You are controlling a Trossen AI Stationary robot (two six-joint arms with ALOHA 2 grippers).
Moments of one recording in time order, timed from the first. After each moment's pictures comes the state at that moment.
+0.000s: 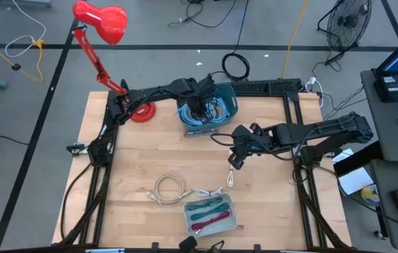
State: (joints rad) left arm 0.47 2.18 1.89 -0.90 0.08 -0.13; right arm 0.15 1.37 1.25 -0.89 0.33 0.69
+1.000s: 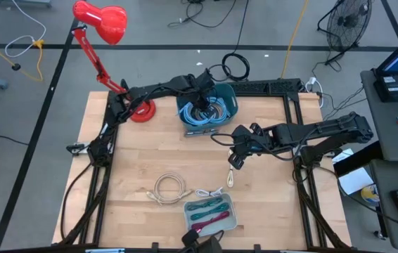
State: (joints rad) left arm 0.52 2.22 1.89 -0.78 0.14 -0.19; right arm 0.15 1.37 1.25 -0.89 0.34 0.69
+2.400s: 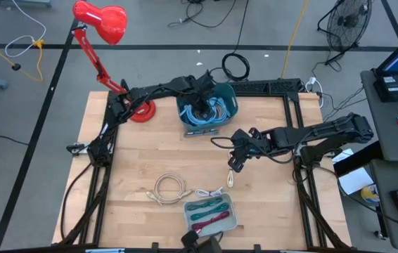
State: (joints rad) left arm 0.51 2.22 1.89 -0.81 0.15 -0.13; right arm 0.15 1.37 1.14 -0.79 0.28 0.72
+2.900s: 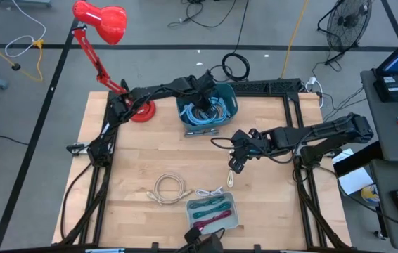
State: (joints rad) left arm 0.52 2.25 1.89 -0.71 0.13 -0.17; right arm 0.15 1.37 1.14 -0.80 0.26 0.72
